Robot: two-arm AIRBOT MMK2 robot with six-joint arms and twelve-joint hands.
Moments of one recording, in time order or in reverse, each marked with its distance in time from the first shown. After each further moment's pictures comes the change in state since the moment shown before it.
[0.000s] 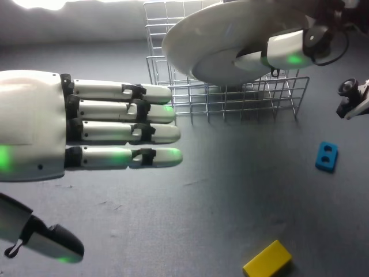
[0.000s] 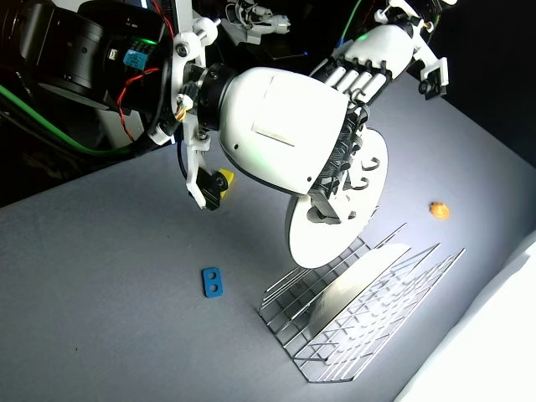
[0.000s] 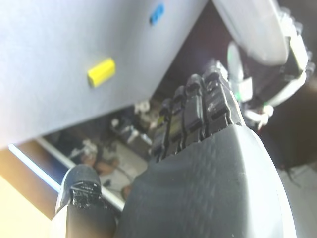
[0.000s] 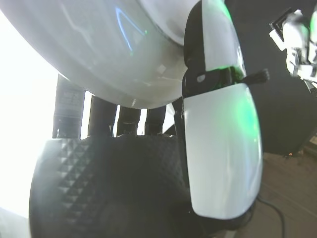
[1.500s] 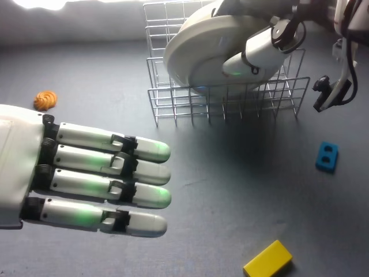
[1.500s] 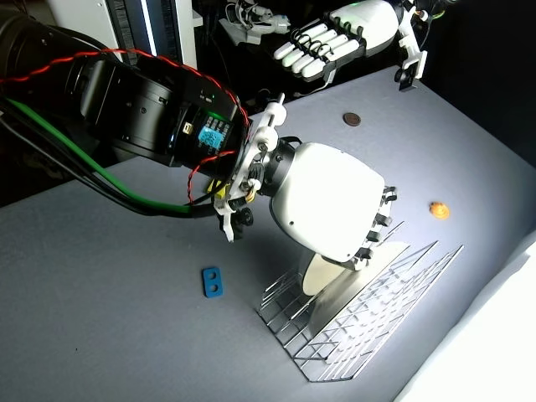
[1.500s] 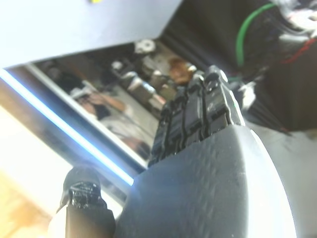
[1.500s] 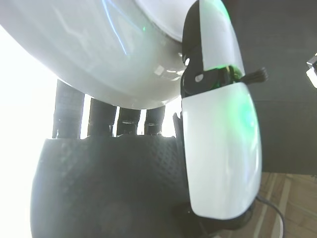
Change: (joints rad) left arm 0.022 0.010 0.026 0.103 -0.281 -0.170; right arm 0.020 -0.189 0.287 0.132 -0.248 0.013
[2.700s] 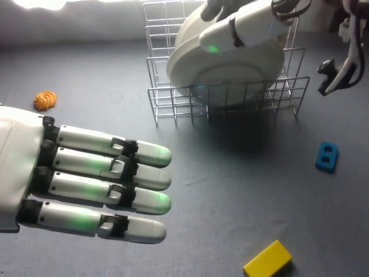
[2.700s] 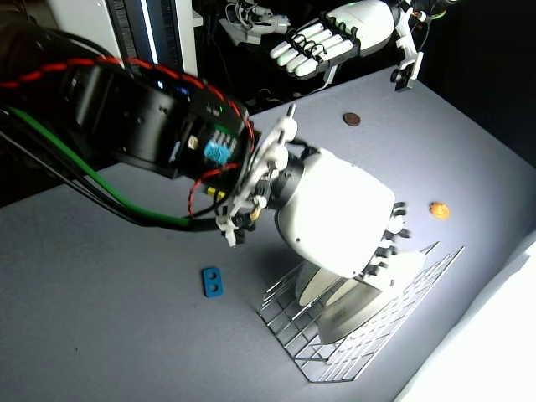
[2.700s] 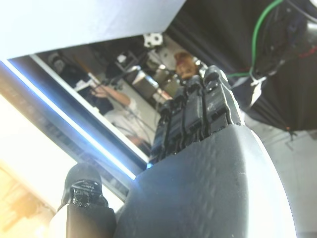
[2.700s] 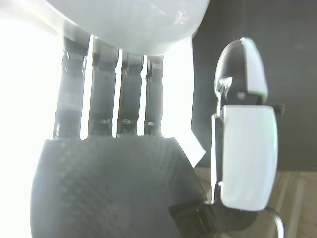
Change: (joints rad) left arm -0.002 -0.004 0.014 0.040 -0.028 -0.029; right arm 0.052 0.029 -0.001 -0.014 -0.064 -0.013
